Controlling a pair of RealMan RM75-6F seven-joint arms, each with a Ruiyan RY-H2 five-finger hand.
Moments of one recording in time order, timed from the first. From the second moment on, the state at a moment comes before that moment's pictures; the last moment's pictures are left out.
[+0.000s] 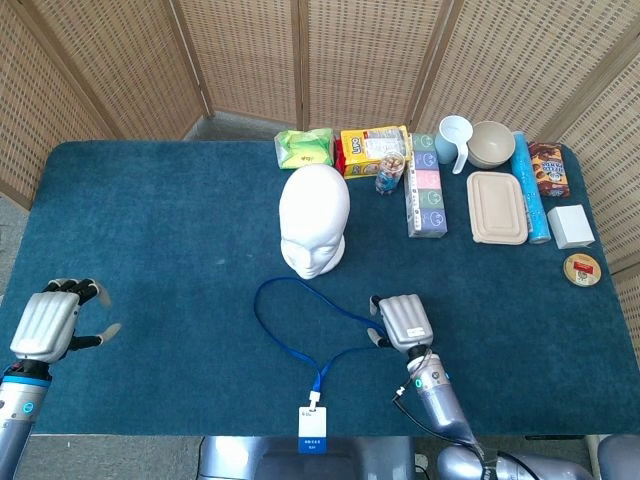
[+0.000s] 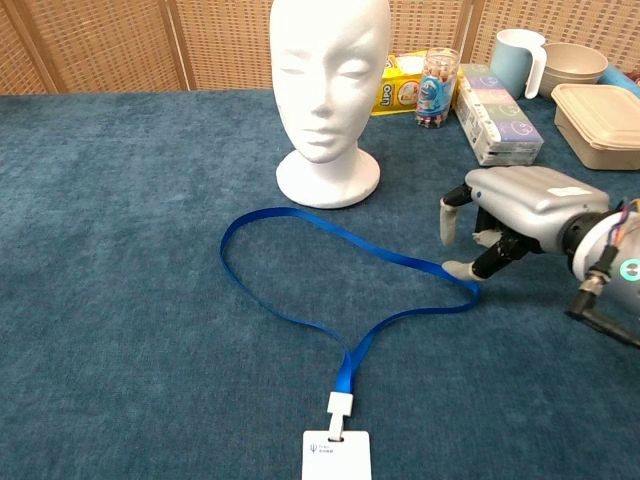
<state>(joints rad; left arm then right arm) -0.22 -1.10 -0.10 -1.80 1.39 1.32 0.17 0.53 -1.71 0.20 -1.61 -1.03 1.14 -0.72</state>
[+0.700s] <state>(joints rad) -0.22 -1.11 -0.09 -1.79 1.38 1.32 0.16 0.56 -1.75 0.18 -1.52 -0.96 1.15 -0.74</state>
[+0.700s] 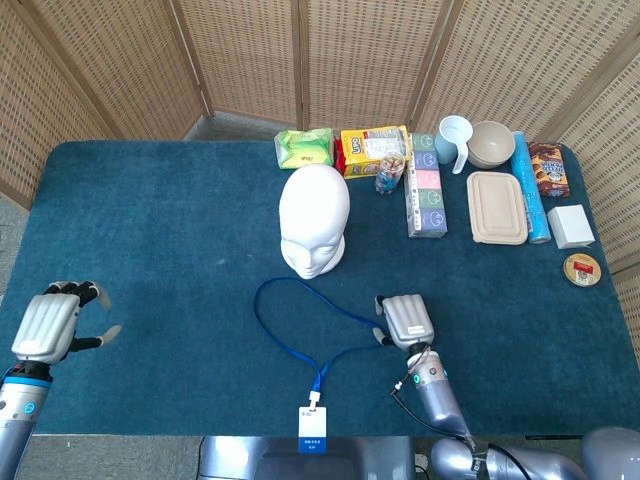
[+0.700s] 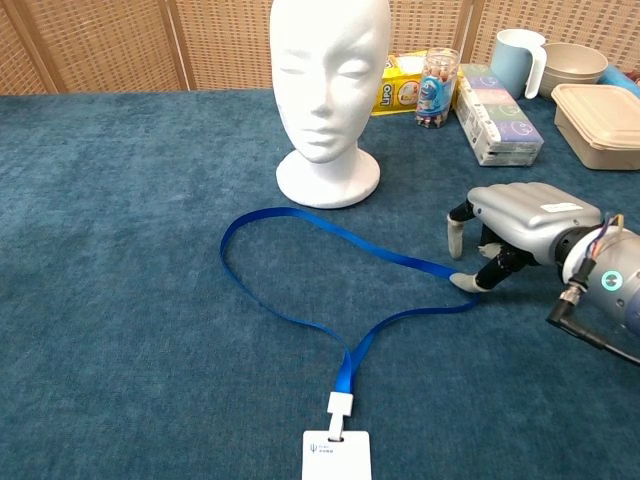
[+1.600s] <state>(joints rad) -0.22 -1.11 -0.08 -1.77 1.38 1.33 0.13 0.59 -1.79 0.16 -1.46 -0.94 1.17 -0.78</state>
